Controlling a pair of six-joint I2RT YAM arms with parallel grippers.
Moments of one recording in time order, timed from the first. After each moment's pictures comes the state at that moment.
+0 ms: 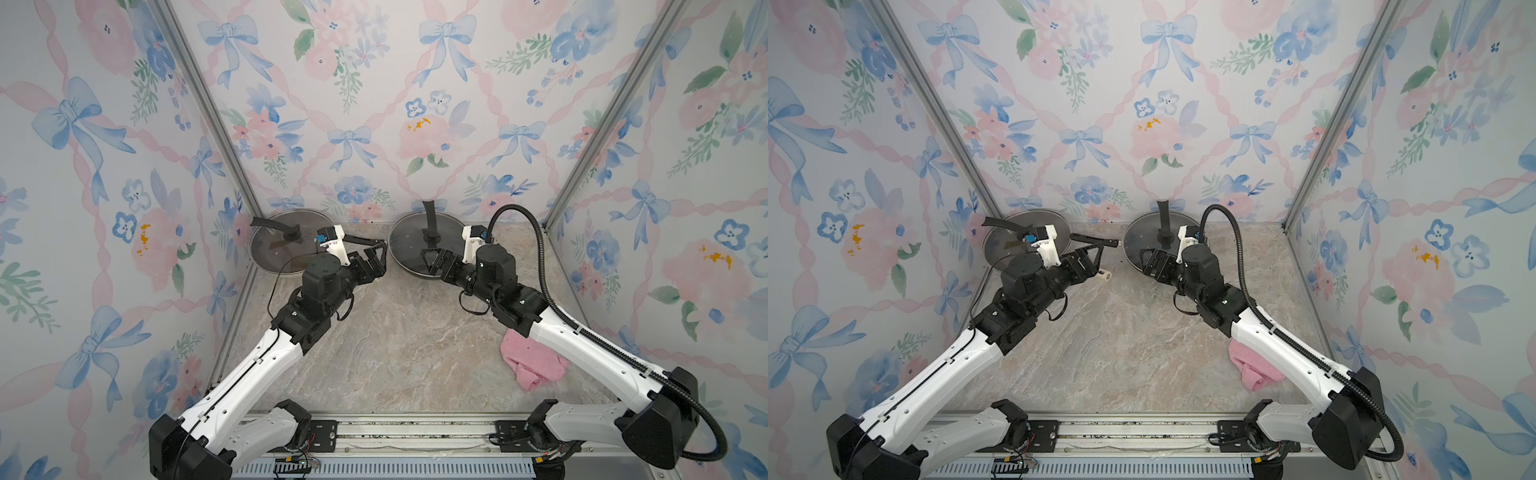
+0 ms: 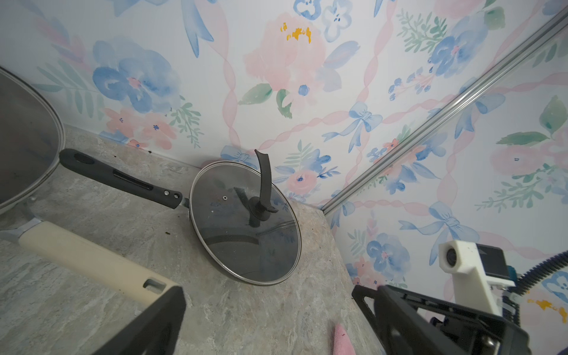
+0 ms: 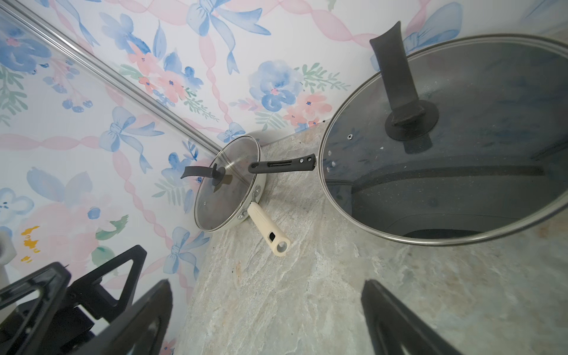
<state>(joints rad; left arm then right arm) -0.53 1.07 0.97 -0.07 -0.09 -0.69 0.67 1.30 1.12 -0.12 0.09 0.75</state>
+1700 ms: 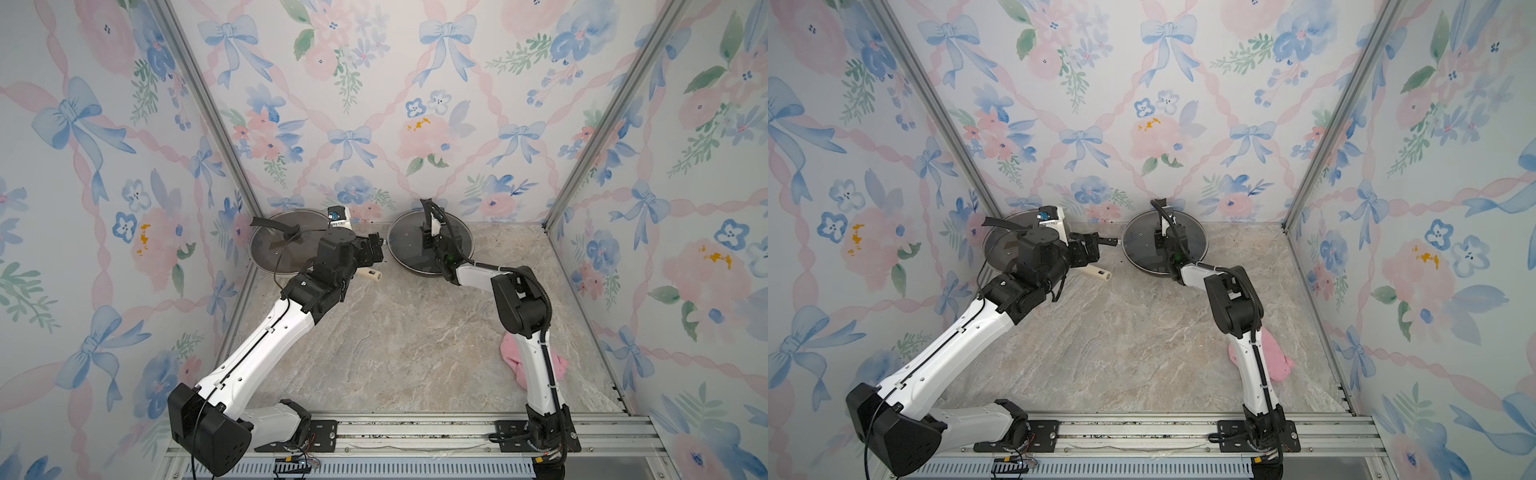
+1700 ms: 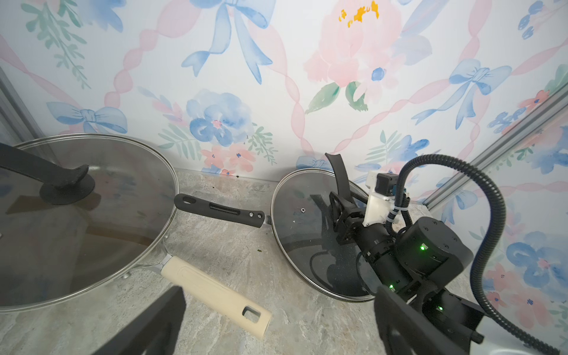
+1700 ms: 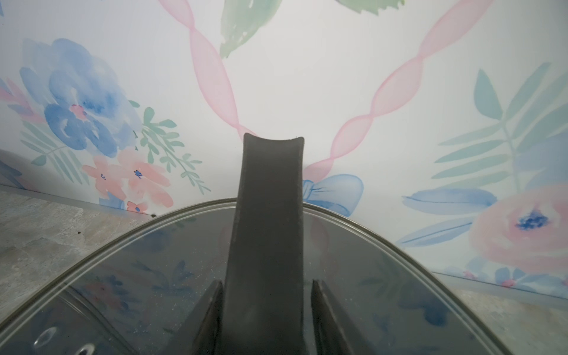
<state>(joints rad) -0.52 1.25 1.24 -0.32 -0.33 -0.42 0.43 2.34 1.62 0.62 0.24 -0.04</state>
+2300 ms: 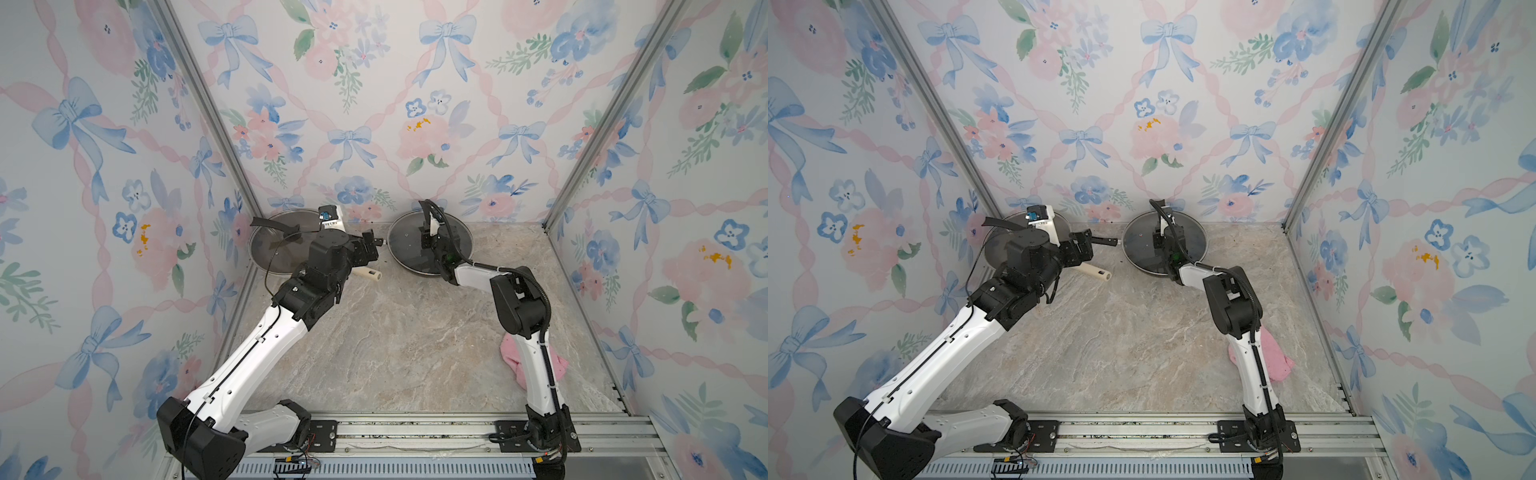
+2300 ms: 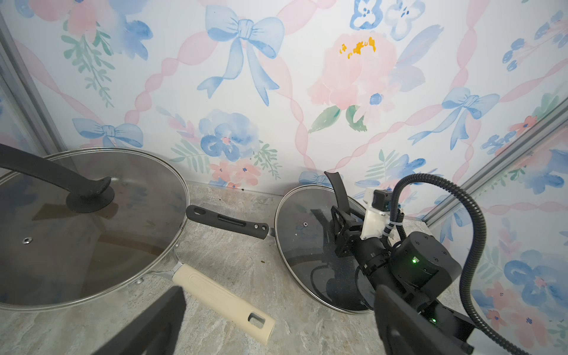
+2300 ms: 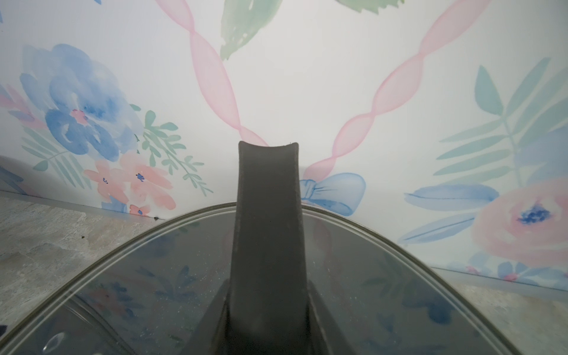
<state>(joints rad) -0.52 1.19 1.23 -0.32 -0.36 -0.42 0.44 2.32 1.62 0.57 0.26 0.01</state>
